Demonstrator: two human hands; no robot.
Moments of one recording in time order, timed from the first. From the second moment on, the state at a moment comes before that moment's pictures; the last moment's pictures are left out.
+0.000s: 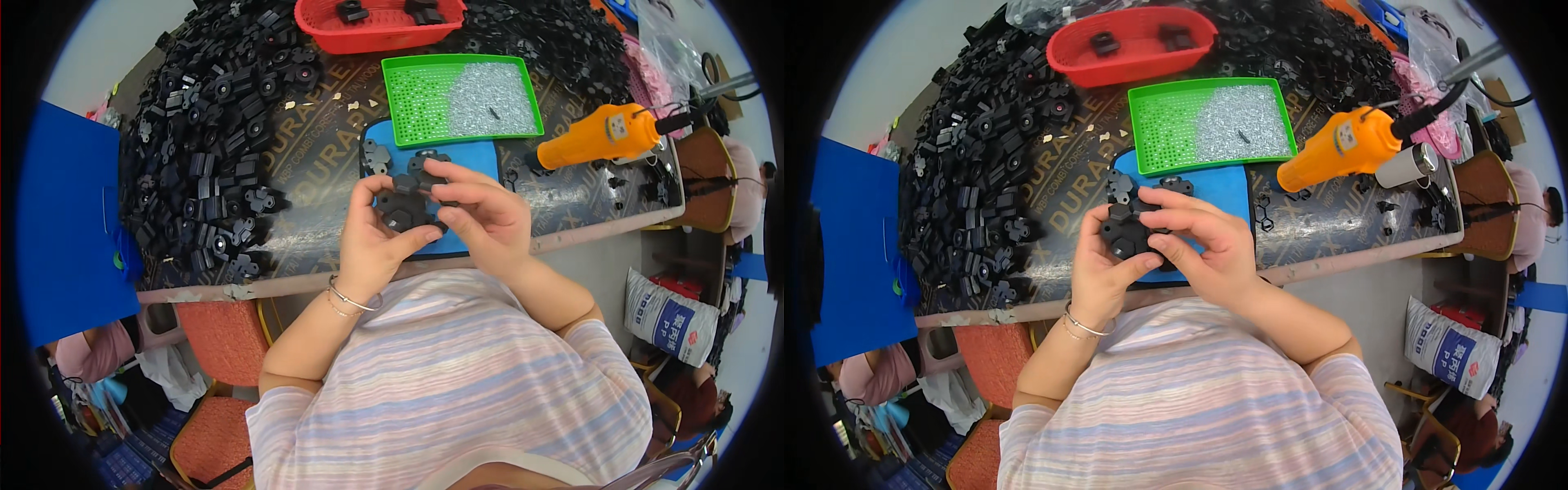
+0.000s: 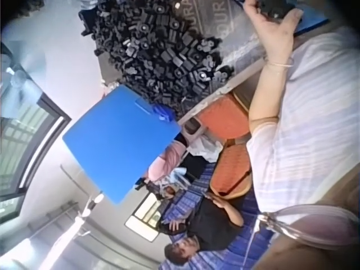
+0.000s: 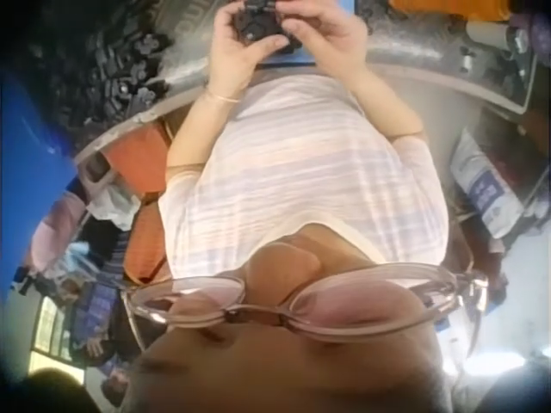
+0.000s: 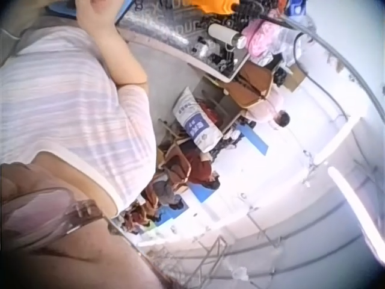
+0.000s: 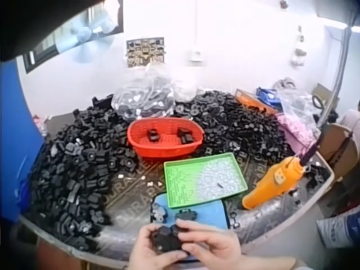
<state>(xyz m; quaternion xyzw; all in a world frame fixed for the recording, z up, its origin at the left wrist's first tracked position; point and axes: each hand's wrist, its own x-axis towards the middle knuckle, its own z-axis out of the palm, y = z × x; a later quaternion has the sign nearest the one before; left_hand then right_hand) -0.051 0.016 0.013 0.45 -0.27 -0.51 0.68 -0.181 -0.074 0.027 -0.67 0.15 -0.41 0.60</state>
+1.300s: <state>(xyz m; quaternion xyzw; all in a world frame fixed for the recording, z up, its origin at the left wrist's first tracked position) -0.027 0.019 0.022 0.48 -0.33 -0.56 0.59 -0.182 -0.100 0.033 -0.77 0.12 -0.33 0.54</state>
